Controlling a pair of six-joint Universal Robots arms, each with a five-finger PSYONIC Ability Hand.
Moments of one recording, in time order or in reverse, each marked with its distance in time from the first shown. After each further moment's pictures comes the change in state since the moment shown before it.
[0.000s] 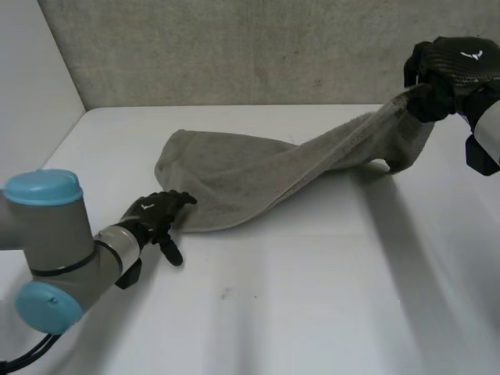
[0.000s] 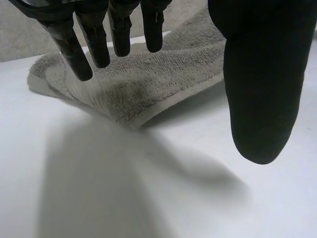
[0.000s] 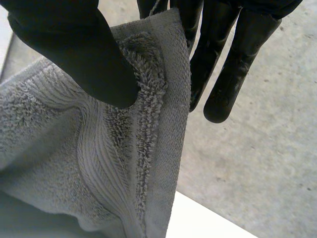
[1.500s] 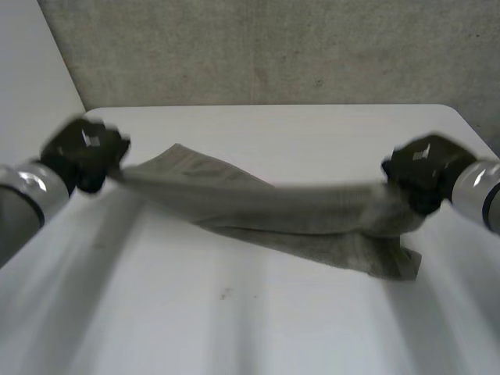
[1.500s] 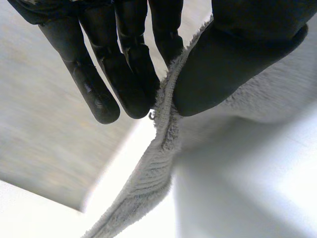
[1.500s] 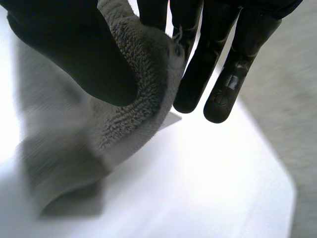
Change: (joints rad) left arm 0.167 0.365 0.029 -0.217 0.089 0.701; right arm 0.029 0.091 0.039 0.383 0.021 -0.634; left_hand 0.928 0.979 0.976 0.980 0.966; right_hand 0.000 0.000 0.000 0.004 0.006
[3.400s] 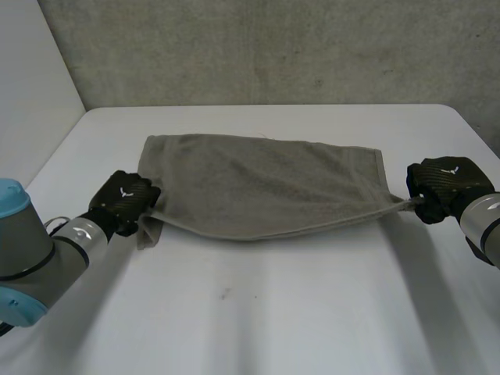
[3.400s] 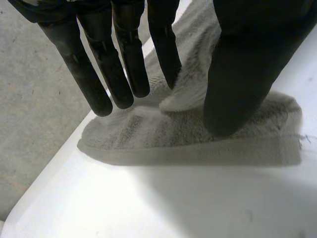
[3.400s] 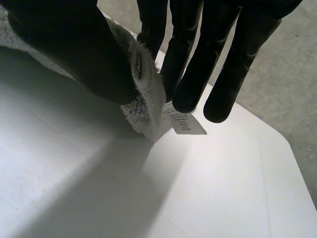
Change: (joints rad) left arm 0.043 -0.339 -0.152 0.484 0.156 -0.048; right arm -0.135 0.005 0.289 -0.439 -0.016 0.365; left_hand -0.450 -0.500 -0.498 -0.501 -0.486; right_hand 0.000 0.001 0.000 0.000 0.009
